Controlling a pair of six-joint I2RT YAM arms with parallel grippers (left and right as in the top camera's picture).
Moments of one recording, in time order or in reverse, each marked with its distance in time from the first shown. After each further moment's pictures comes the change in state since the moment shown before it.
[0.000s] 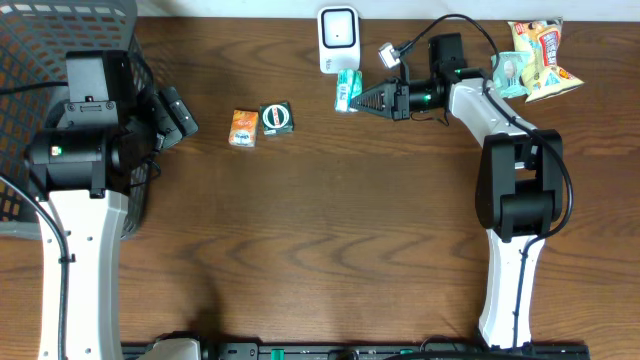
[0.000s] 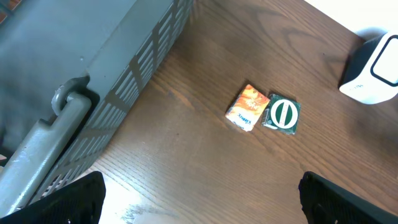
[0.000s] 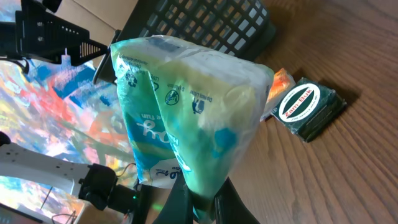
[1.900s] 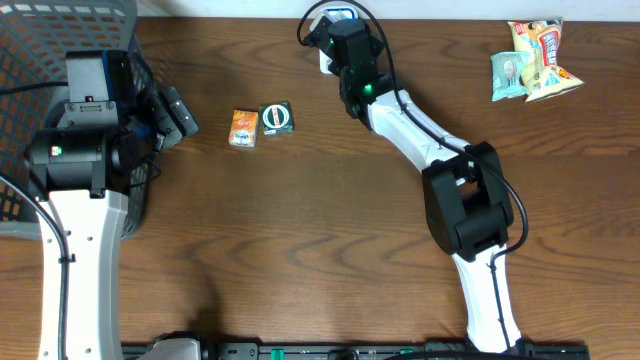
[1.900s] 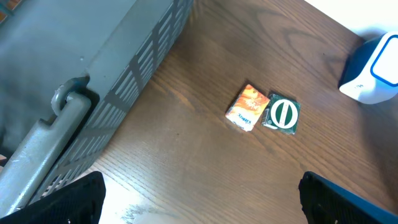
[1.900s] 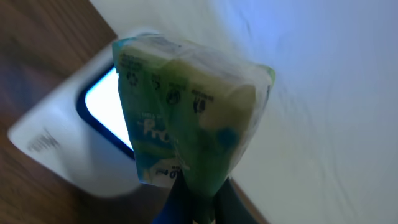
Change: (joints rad) left arm 0.000 0.000 0.000 0.000 0.000 0.000; right arm 0.342 -0.023 0.085 0.533 1.934 -0.531
